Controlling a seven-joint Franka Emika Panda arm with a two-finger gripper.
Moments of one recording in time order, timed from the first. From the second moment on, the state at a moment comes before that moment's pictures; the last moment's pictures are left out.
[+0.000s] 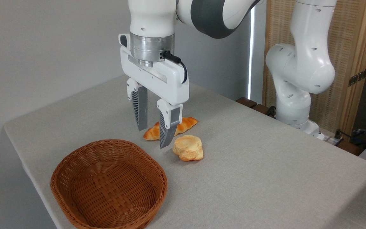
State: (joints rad) arm -0.29 -0.19 0.26 -2.03 -0.05 2.00 0.74
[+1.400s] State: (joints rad) arm -0.20 -0.17 0.20 -2.00 -0.04 2.00 0.66
